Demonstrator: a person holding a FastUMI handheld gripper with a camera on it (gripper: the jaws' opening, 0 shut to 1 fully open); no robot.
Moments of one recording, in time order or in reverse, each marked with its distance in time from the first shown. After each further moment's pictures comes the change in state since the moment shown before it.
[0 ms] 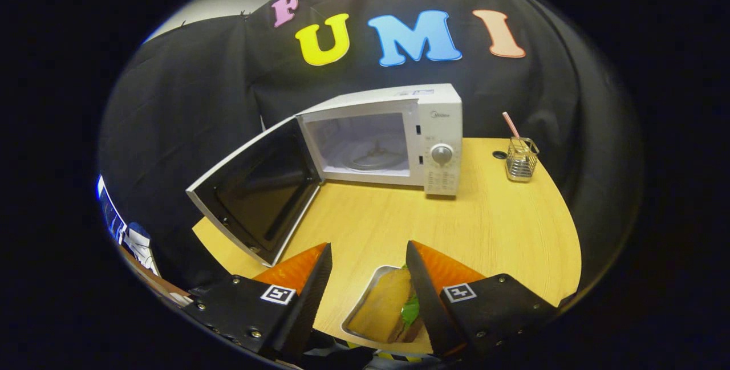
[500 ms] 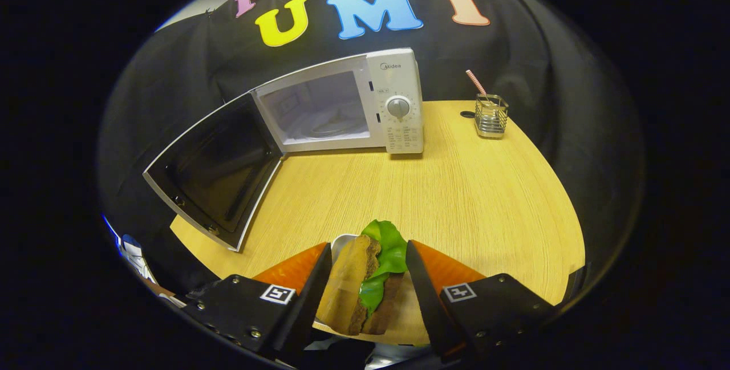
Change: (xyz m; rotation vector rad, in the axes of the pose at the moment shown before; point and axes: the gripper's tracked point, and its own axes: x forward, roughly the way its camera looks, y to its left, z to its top) arm 0.012 -0.039 -0.054 0.094 0.124 -0.102
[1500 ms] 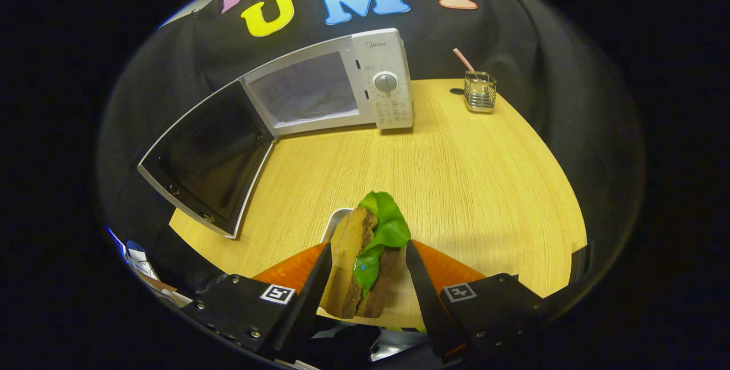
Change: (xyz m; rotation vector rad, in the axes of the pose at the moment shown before) arm -0.005 -0.001 -0.033 0.062 0.117 -0.030
